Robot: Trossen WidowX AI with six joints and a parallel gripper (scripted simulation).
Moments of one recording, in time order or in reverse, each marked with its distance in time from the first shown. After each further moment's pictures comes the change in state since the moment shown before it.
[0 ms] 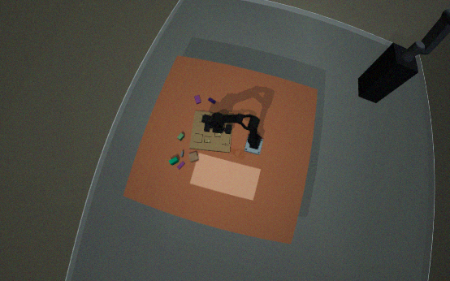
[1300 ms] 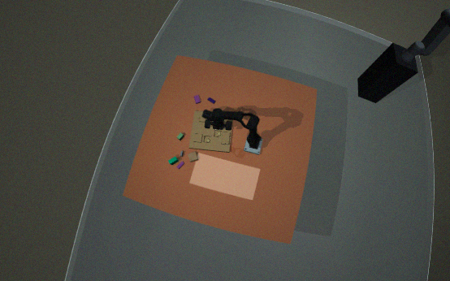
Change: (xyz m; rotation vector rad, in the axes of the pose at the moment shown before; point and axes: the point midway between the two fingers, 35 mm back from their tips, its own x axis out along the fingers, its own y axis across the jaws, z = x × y) arm -0.009 -0.004 0.021 -0.007 0.016 -0.011
